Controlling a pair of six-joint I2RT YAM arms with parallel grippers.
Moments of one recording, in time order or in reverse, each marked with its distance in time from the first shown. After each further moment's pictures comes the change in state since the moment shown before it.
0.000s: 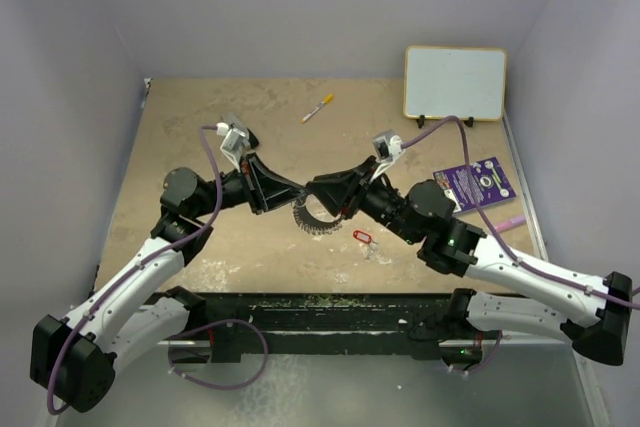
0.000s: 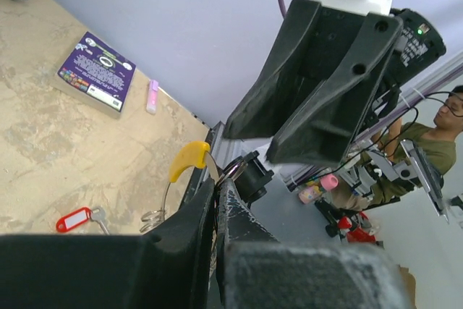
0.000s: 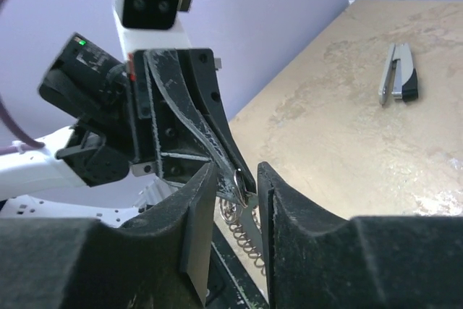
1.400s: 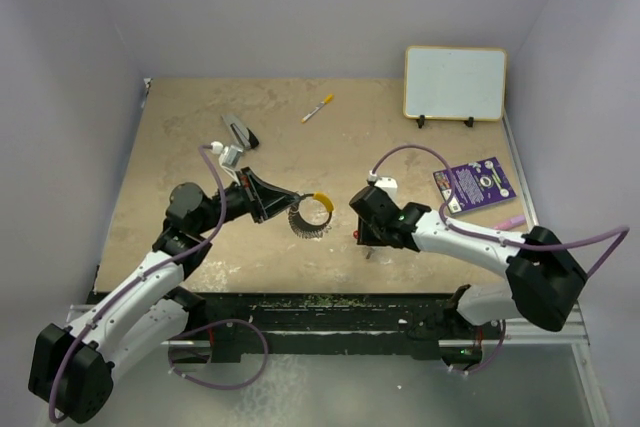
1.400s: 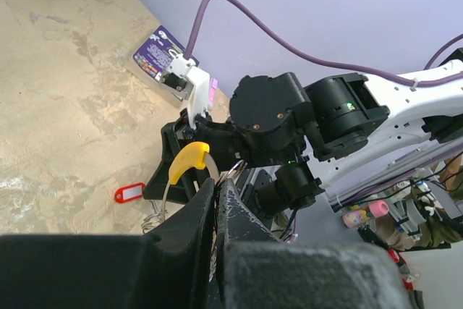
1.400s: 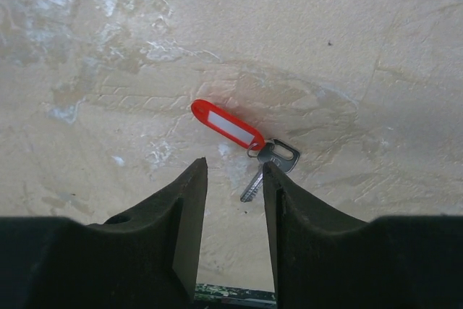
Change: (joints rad) left arm 0.011 -0.075 -0.164 -0.045 -0.159 0.094; right arm -0.192 0.354 -0.094 -0.732 0.202 0.274
